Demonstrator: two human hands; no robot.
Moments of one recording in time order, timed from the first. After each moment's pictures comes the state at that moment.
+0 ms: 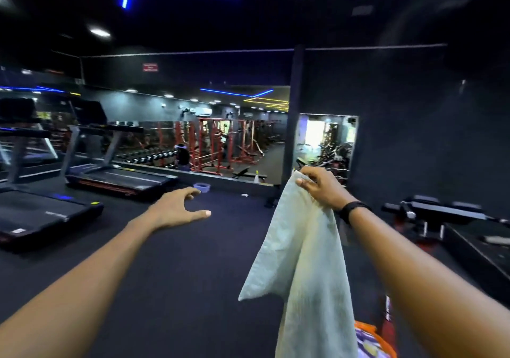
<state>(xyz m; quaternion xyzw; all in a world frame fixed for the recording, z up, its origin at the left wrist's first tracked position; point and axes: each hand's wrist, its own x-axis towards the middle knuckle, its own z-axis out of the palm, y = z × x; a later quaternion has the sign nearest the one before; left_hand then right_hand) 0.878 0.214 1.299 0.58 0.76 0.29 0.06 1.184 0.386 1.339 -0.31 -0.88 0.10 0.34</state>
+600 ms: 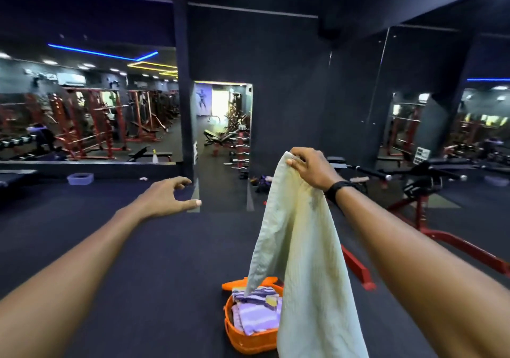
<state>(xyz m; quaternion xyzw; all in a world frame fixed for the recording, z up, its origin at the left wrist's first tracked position) 1.103 0.473 1.260 0.71 0.64 0.26 0.12 1.449 0.519 1.307 -0.52 -0.78 0.02 0.36</state>
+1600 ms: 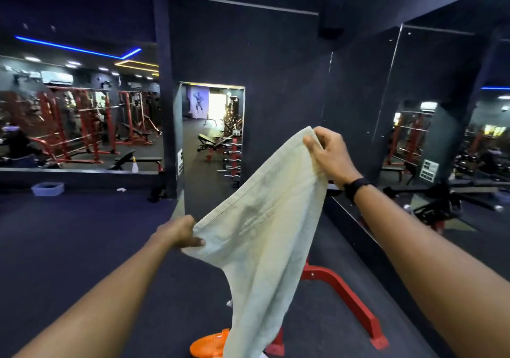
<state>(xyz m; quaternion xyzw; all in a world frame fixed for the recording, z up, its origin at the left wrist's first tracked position) 1.236 0.855 1.193 0.70 0.70 0.05 0.13 1.568 0.865 1.334 -0.42 -0.72 0.10 0.54</state>
